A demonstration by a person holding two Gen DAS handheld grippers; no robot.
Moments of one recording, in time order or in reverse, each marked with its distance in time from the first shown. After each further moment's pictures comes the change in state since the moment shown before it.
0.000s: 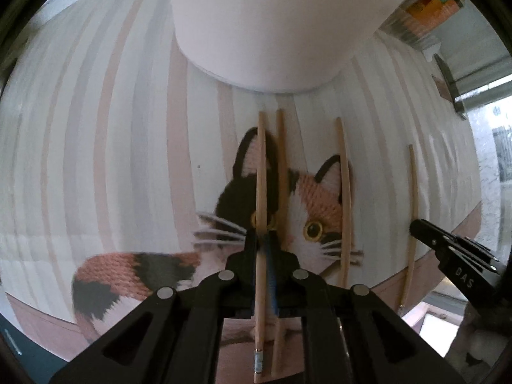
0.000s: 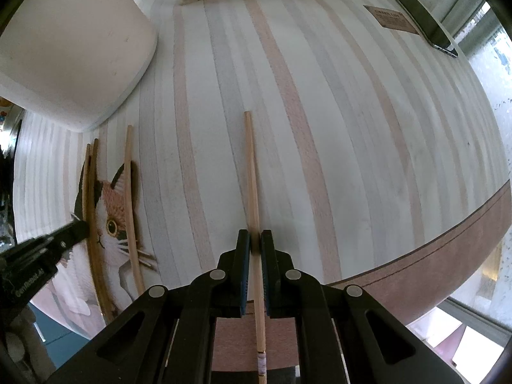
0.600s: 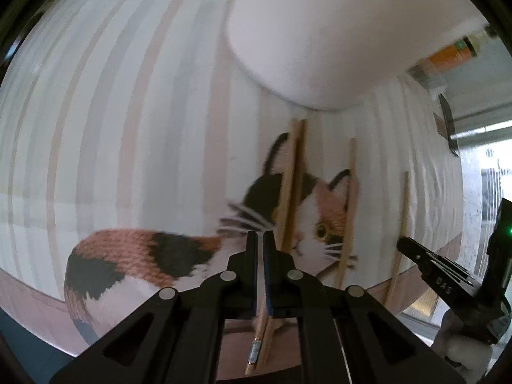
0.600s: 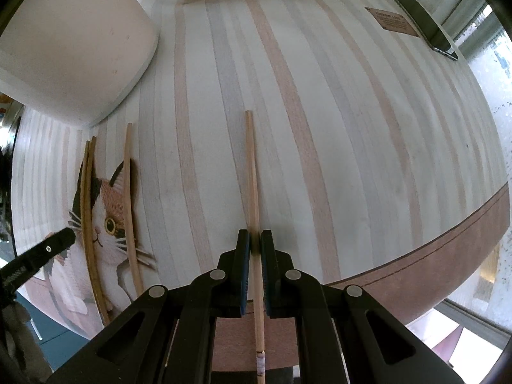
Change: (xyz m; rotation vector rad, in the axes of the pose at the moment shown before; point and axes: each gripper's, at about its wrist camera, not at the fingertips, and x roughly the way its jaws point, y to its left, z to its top) left arm -0.030 0.051 -0.026 -0.122 -0.039 -0.073; right arm 0.002 -0.001 -0.005 -0.008 0.000 -0.013
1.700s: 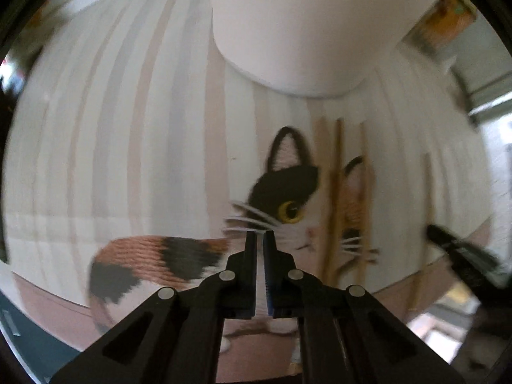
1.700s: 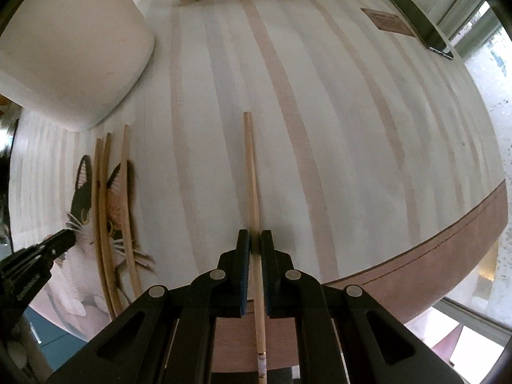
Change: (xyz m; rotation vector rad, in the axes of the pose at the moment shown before) left arm -0.008 -0.003 -0.003 0.065 0.002 0.114; right arm -0.006 -0.008 -0.003 0.008 -0.012 -0.005
